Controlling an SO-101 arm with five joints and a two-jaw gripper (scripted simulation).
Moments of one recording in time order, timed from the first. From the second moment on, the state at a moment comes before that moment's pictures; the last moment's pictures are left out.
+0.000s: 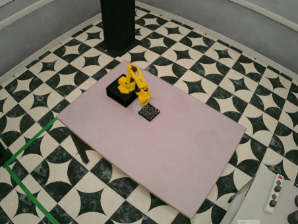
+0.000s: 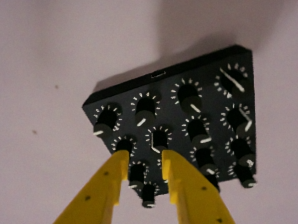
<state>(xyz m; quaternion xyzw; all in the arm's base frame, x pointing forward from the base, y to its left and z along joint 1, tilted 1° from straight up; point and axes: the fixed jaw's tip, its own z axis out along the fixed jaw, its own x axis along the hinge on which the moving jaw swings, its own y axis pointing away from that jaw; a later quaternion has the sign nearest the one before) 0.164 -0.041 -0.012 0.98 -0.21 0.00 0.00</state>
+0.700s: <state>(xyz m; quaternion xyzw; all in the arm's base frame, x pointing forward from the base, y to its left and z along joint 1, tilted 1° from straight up) 0.161 -0.028 -0.012 0.84 -0.55 0.00 0.00</state>
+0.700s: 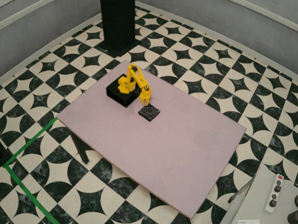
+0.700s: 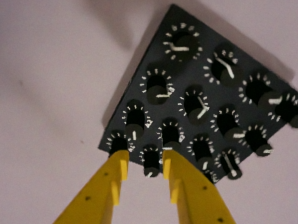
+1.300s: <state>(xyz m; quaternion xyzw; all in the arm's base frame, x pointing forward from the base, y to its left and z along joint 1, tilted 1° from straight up) 0.162 -0.015 -0.012 0.62 -0.78 0.00 0.00</state>
